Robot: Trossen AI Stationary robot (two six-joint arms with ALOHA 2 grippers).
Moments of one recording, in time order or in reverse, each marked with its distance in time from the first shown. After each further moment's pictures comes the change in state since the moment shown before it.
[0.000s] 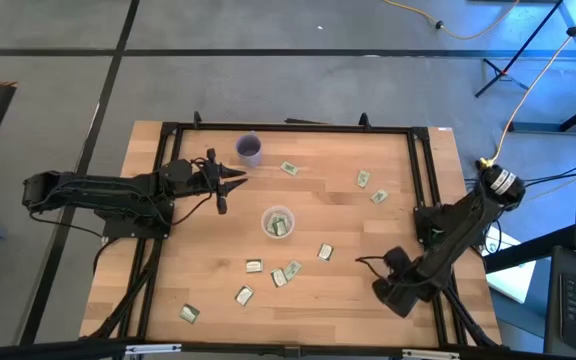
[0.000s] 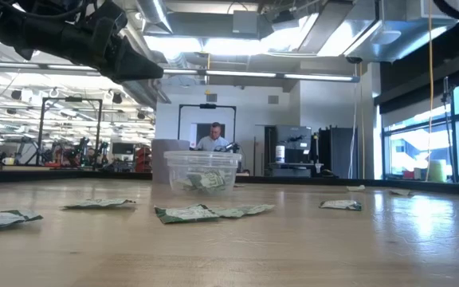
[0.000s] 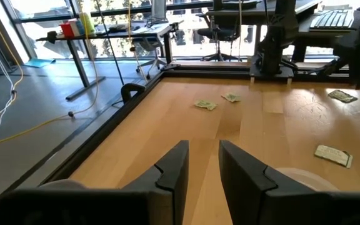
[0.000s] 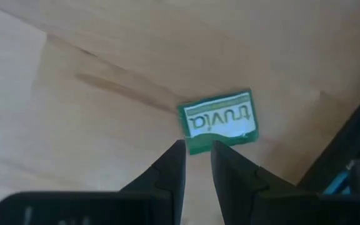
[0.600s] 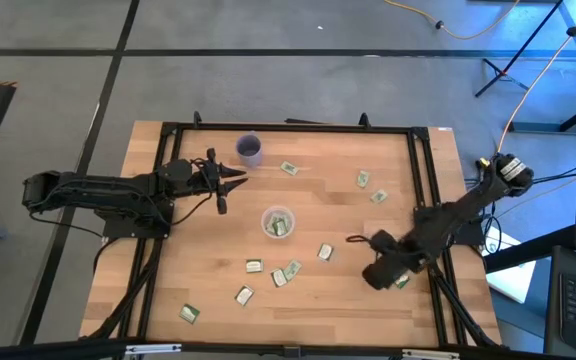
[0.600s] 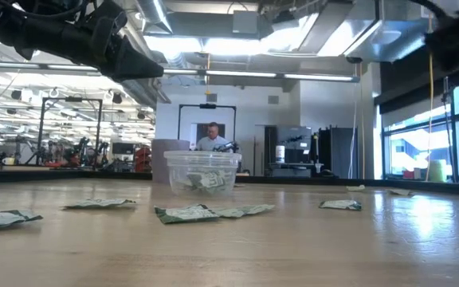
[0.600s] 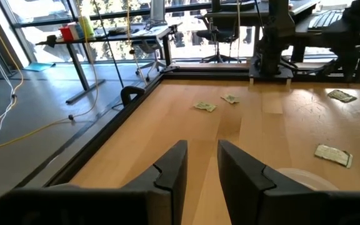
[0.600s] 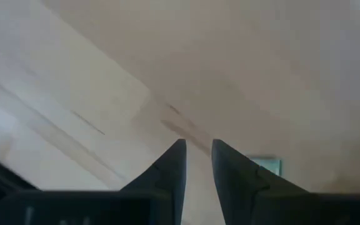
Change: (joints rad) left arm 0.000 0.000 0.000 0.009 0.000 0.018; right arm -0.232 -0.169 0.001 0.026 0.034 -0.411
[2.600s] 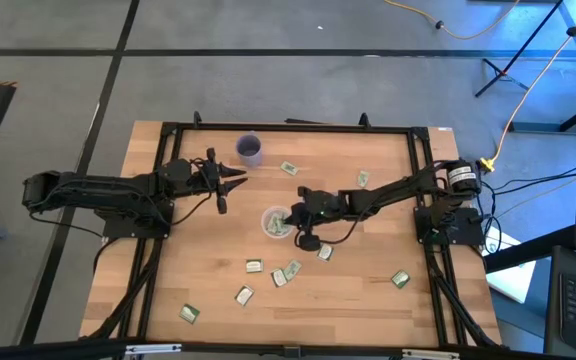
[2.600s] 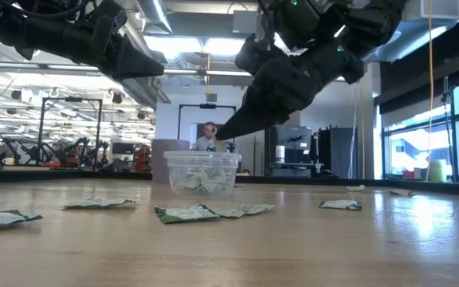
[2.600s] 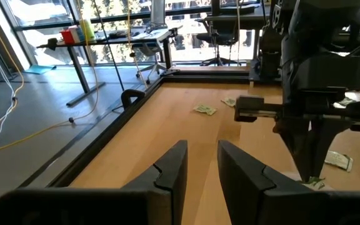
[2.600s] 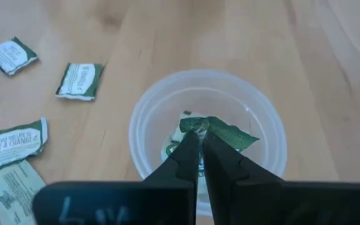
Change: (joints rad) left arm 0.000 0.000 0.000 0.013 0.000 0.002; right arm -0.615 0.435 0.044 1.198 -0.001 -1.647
